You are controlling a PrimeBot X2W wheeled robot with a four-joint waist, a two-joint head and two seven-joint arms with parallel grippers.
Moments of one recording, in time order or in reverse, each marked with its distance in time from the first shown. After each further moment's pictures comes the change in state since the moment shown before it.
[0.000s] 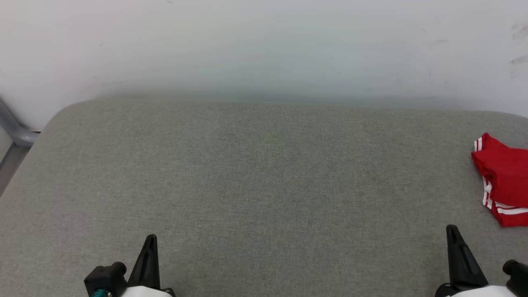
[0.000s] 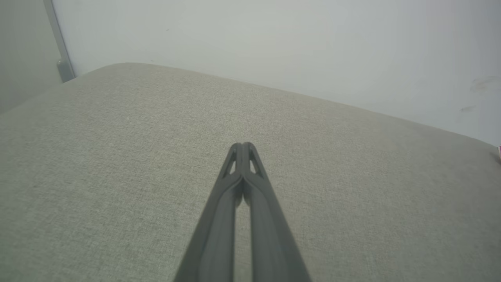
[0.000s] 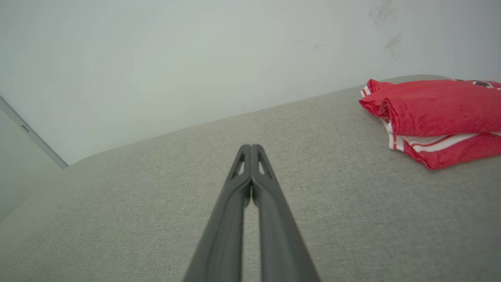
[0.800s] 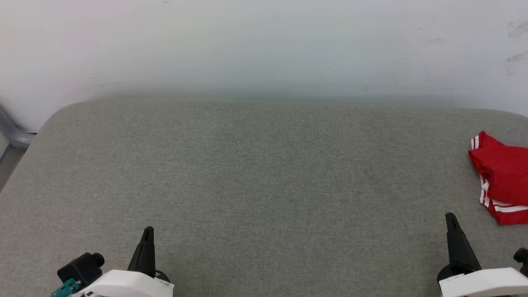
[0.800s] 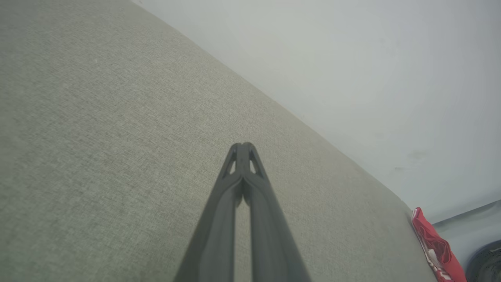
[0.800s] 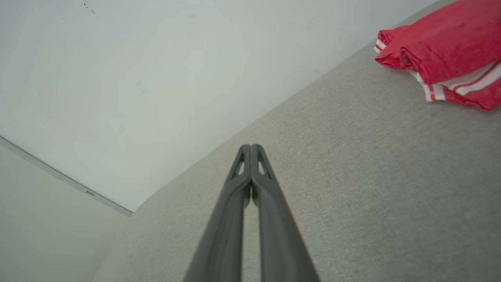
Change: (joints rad) left arm -0.063 -0.011 0.049 0.043 -0.411 -0.058 0.090; right arm -0.078 -0.001 0.003 0.055 0.396 0.000 0.088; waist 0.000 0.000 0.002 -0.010
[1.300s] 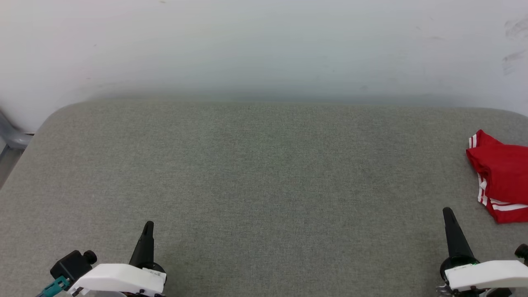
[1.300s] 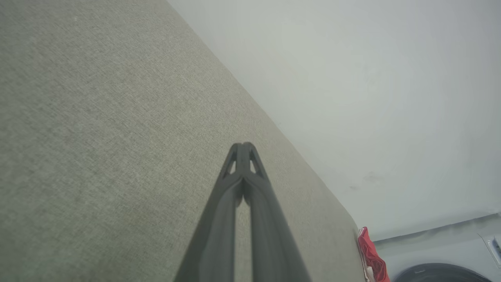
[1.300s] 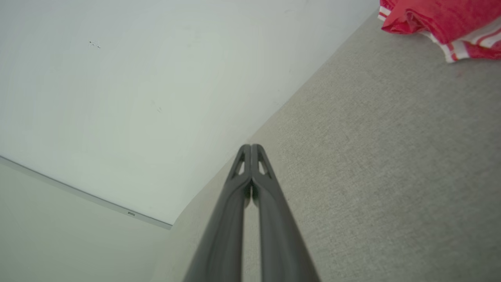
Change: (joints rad) left arm -0.037 -0.011 0.030 0.022 -0.231 -0.030 0.054; right arm -0.039 -0.001 0.000 0.031 0.221 0.000 0.052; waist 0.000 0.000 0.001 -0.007
